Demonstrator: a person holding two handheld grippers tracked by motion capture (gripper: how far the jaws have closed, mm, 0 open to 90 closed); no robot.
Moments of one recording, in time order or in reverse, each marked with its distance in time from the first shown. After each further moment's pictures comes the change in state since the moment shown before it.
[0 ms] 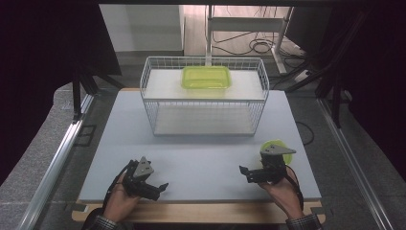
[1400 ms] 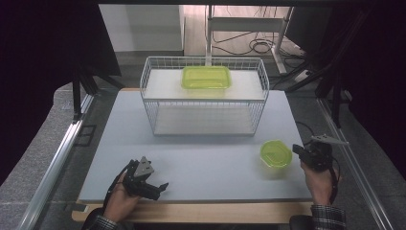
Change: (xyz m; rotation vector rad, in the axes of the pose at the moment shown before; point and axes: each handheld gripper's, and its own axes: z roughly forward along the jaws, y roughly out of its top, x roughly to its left) left arm 0.000 0.001 0.001 0.007 0.001 0.002; right arm -0.118 -0.016 -0.053 -0.051 -0.257 0.236
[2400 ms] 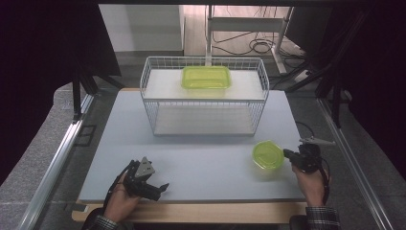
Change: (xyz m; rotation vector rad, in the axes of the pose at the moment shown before) left arm -0.001 0.000 0.001 0.007 0.000 0.008; right arm 0.018 -0.008 0.019 0.086 0.057 -0.005
